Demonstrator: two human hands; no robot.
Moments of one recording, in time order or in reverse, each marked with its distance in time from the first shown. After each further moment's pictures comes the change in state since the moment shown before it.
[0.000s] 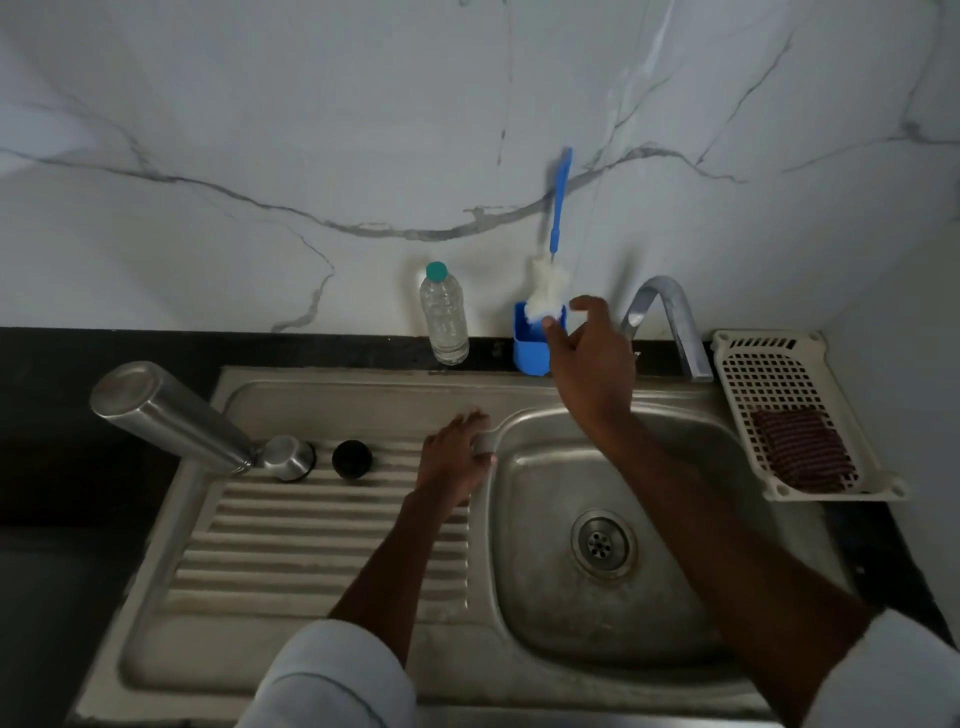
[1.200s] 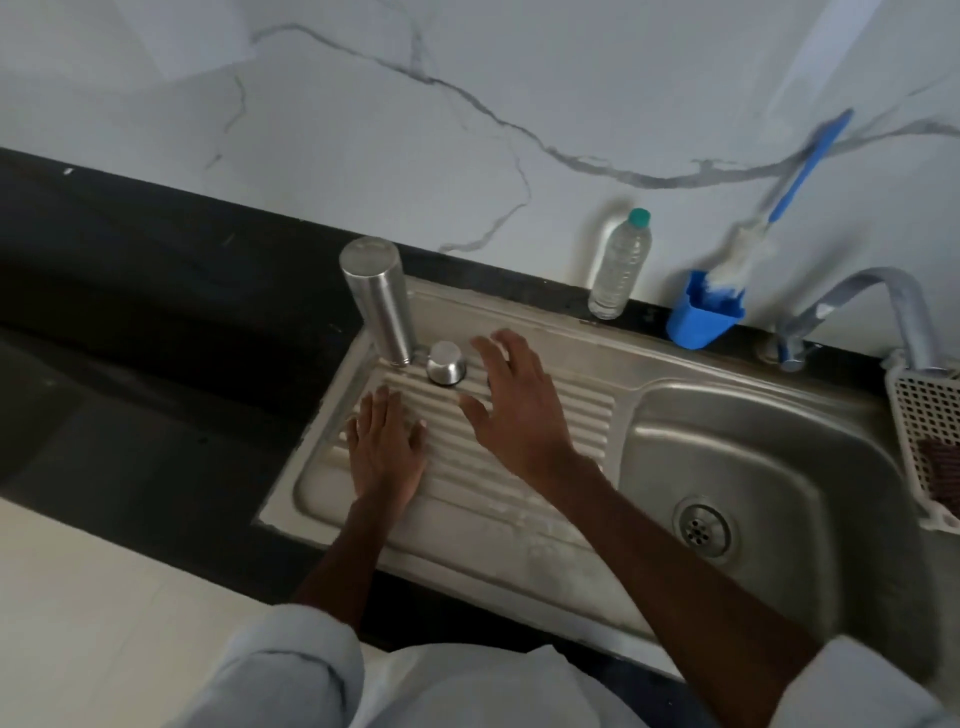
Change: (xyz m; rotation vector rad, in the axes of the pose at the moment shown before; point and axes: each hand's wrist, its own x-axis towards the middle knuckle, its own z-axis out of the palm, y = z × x) left_hand -0.173 -0.213 -0.086 0.147 0.417 -0.415; right_hand -0.204 -0.103 0.147 -0.101 -0.402 -0.681
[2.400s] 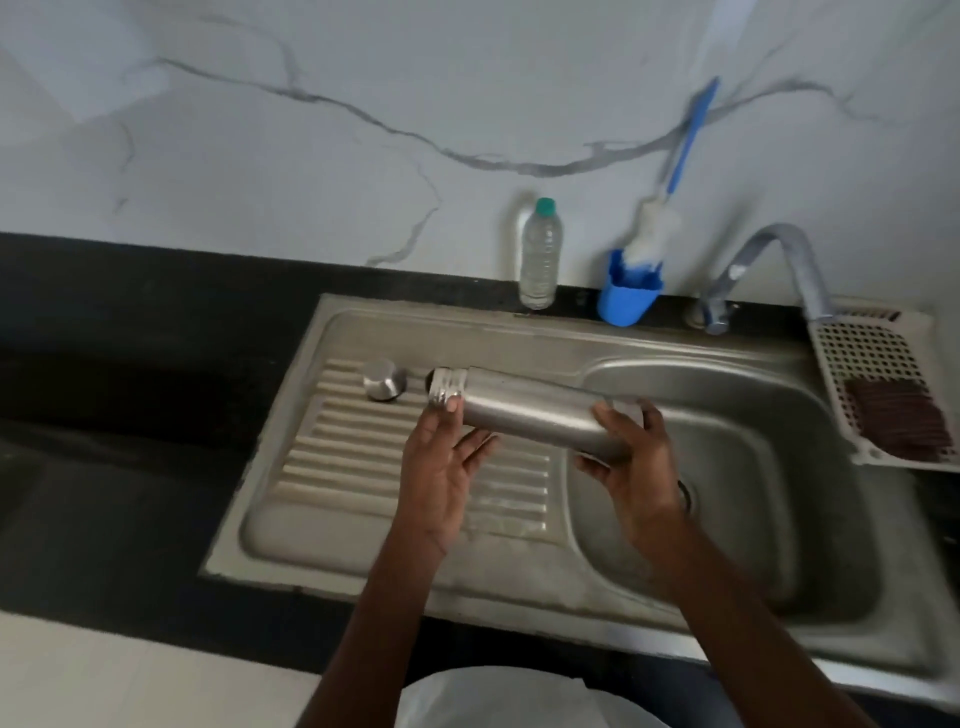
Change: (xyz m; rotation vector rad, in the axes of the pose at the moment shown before) left_hand -0.072 0.172 -0.062 -1.626 -0.395 -0.301; right_hand -0.100 0.101 -0.091 1.384 0.426 1.013
